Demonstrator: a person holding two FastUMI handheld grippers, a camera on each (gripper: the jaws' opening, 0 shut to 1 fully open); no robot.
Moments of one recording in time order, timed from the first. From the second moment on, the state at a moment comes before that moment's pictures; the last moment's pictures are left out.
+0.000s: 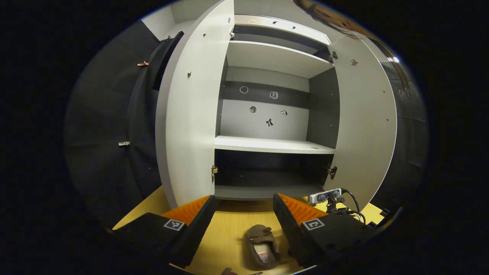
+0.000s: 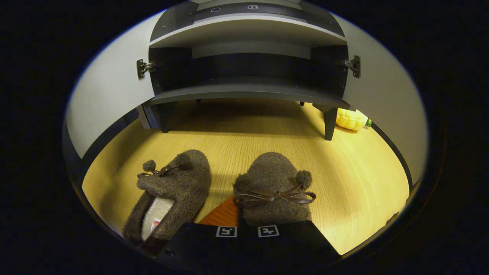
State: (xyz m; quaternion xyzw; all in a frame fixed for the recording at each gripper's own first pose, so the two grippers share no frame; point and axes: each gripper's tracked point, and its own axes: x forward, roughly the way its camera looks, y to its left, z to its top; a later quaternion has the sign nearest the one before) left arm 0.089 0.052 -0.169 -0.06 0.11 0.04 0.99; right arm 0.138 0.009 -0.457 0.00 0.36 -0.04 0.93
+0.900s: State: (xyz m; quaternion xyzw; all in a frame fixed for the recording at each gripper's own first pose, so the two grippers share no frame) left arm 0.052 0.019 -0.076 -0.03 0.05 0.02 1.00; right arm 0.264 -0.001 -0.080 0.00 0.07 0.00 1.00
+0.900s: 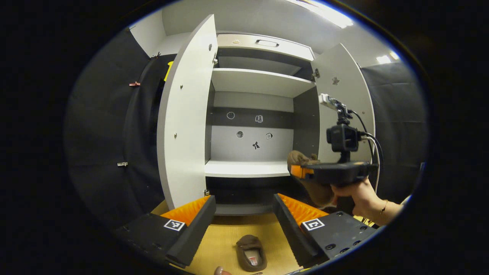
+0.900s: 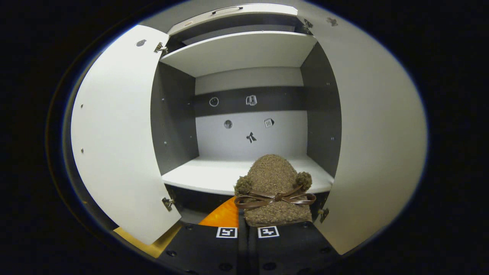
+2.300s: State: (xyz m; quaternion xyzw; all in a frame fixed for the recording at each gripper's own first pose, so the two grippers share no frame) left arm 0.088 0.047 -0.076 -0.02 0.10 0.15 0.98; right arm 0.535 -0.052 -0.140 0.01 0.25 -0.01 0.97
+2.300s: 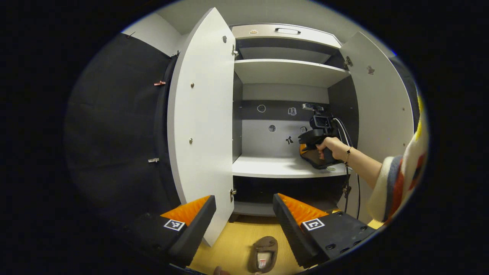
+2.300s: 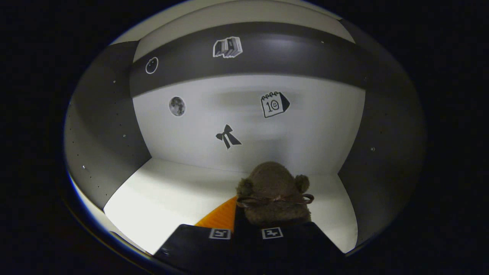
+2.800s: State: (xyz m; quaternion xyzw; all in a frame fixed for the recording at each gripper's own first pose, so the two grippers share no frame) left arm 0.073 0.046 -0.070 -0.02 0.09 0.14 0.99; right arm 0.474 -0.031 -0.108 0.00 0.25 0.02 0.97
